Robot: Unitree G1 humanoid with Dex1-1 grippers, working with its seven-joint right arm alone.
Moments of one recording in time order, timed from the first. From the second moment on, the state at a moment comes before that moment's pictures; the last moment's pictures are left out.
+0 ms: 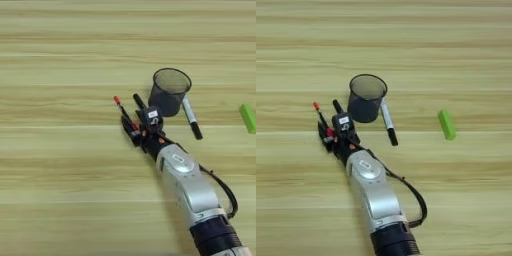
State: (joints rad) arm -0.09 -0.02 0.17 0.10 0.06 0.09 0.23
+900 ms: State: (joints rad) arm -0.12 -0.03 -0.06 -0.02 0.00 -0.23 0.01
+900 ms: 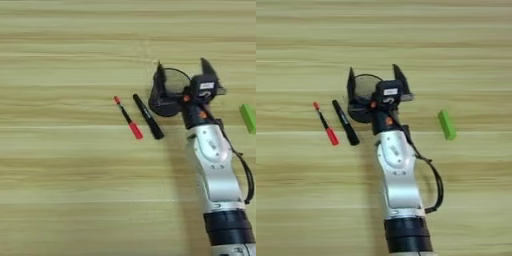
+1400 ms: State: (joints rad) arm -0.15 -0.06 -0.17 0.07 -0.01 -0.21 -0.08
